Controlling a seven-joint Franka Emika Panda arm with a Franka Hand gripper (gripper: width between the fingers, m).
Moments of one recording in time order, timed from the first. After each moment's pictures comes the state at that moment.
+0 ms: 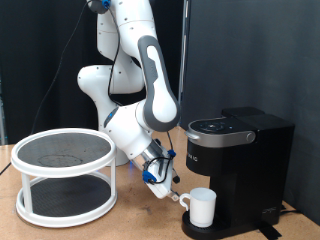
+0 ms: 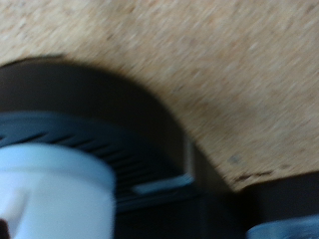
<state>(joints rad) -0.18 0.19 0.21 -2.59 1.56 2.55 1.40</state>
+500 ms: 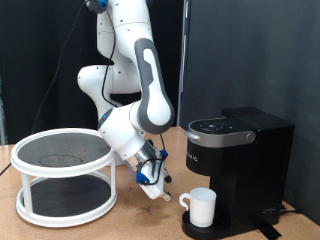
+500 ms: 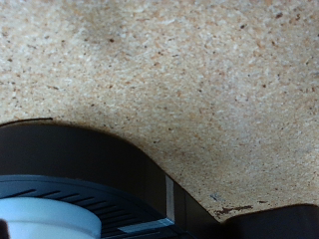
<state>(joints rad) -0.20 0.18 0.19 -2.63 1.52 2.56 1.40</state>
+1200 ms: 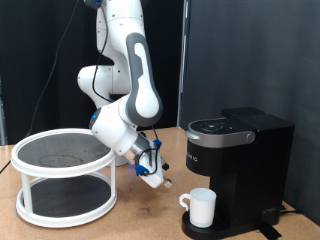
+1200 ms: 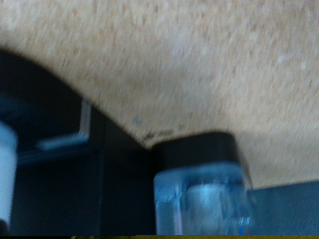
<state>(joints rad) -0.25 0.04 0.16 -2.74 1.48 2.30 1.34</state>
